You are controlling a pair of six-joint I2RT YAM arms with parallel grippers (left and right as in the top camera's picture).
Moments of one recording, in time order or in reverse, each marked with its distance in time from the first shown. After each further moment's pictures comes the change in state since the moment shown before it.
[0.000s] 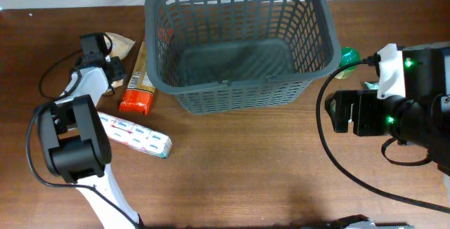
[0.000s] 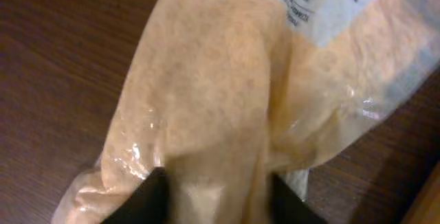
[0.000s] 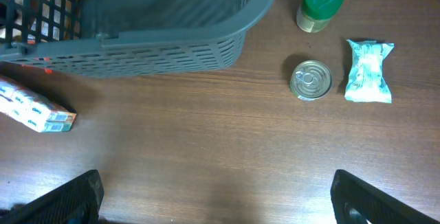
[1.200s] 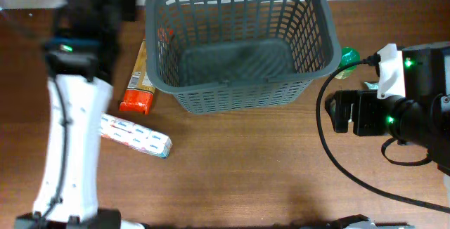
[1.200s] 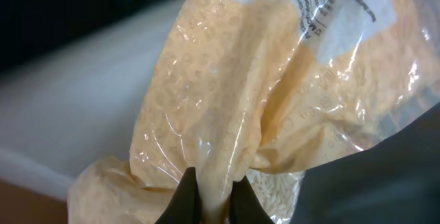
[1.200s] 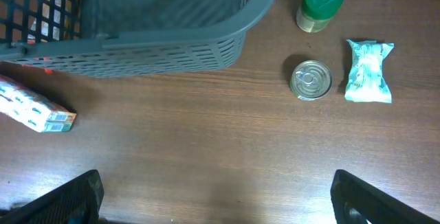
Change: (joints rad) left arm -0.406 -0.533 0.467 -0.354 0.054 0.492; right arm 0.000 0.000 0.000 0.000 0.000 -0.001
